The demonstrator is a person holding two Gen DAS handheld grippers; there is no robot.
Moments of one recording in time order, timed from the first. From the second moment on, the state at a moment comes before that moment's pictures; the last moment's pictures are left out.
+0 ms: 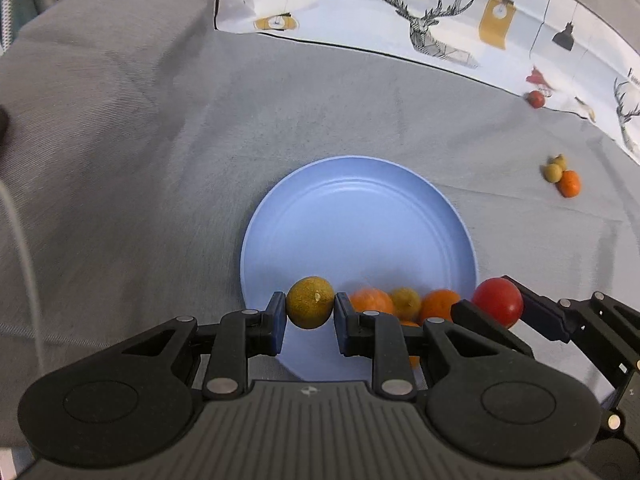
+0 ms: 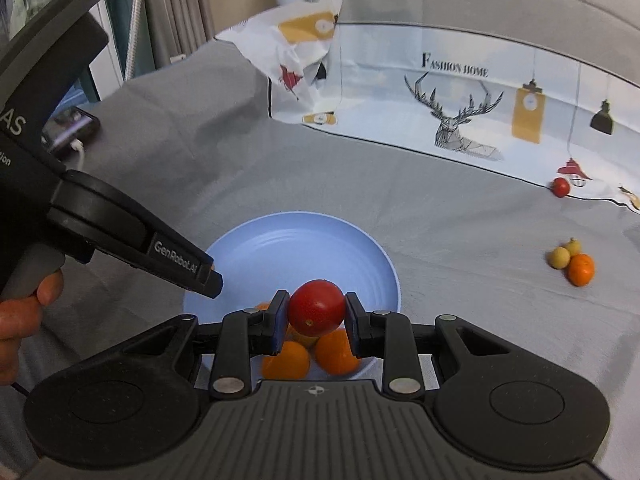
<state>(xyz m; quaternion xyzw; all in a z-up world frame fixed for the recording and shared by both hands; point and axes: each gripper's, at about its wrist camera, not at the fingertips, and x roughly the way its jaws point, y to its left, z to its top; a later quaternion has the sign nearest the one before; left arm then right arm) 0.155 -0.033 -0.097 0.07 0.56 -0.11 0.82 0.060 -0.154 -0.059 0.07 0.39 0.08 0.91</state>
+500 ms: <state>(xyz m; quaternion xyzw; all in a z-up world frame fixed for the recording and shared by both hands) 0.149 -0.023 -0.081 0.06 0.55 -0.11 0.83 0.073 -0.146 -0.067 0.04 0.41 0.09 0.91</state>
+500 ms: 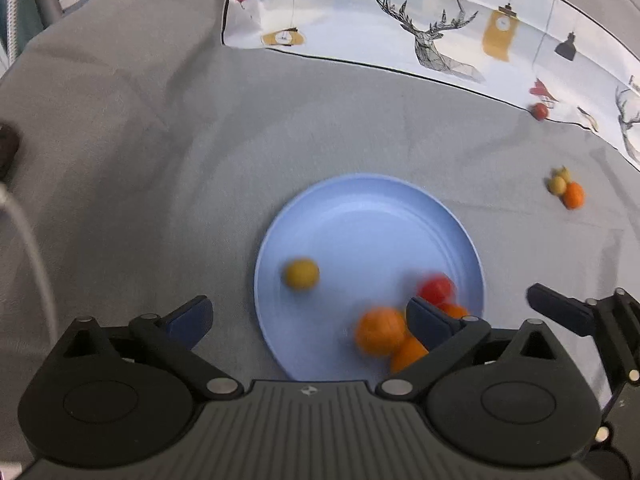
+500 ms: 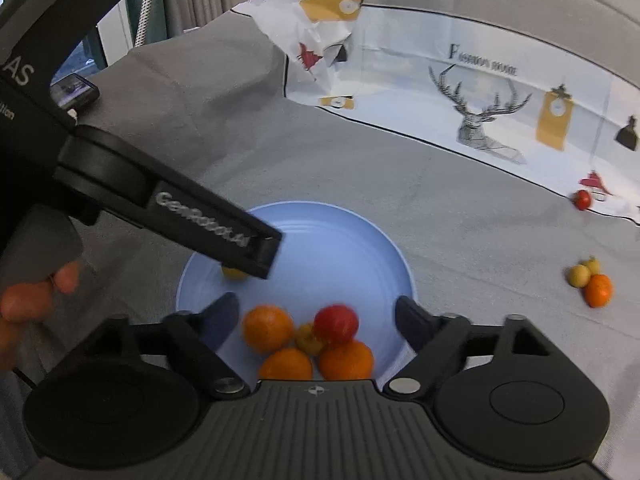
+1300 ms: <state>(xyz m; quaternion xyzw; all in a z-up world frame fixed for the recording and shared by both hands) -0.021 0.017 0.010 0.05 0.46 -0.08 0.88 -0.100 -0.156 0.039 0.06 0.29 0.03 0.95</state>
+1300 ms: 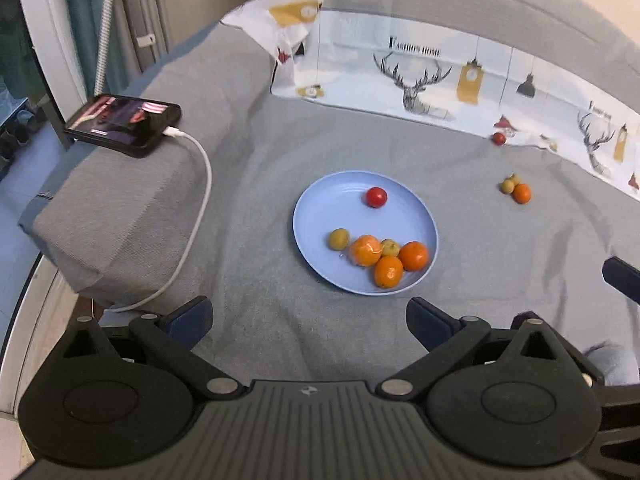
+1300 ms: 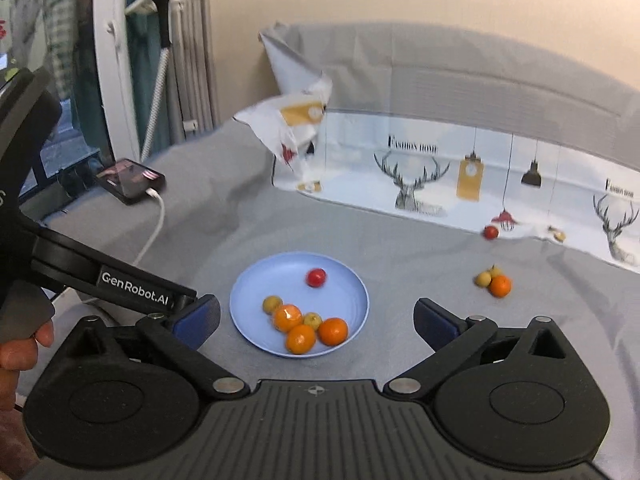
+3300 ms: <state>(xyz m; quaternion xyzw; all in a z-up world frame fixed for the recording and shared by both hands) 0.047 -0.081 -0.035 0.11 0.54 -0.11 0.83 -0.067 -0.241 -0.023 0.12 0.33 -0.08 0.93</state>
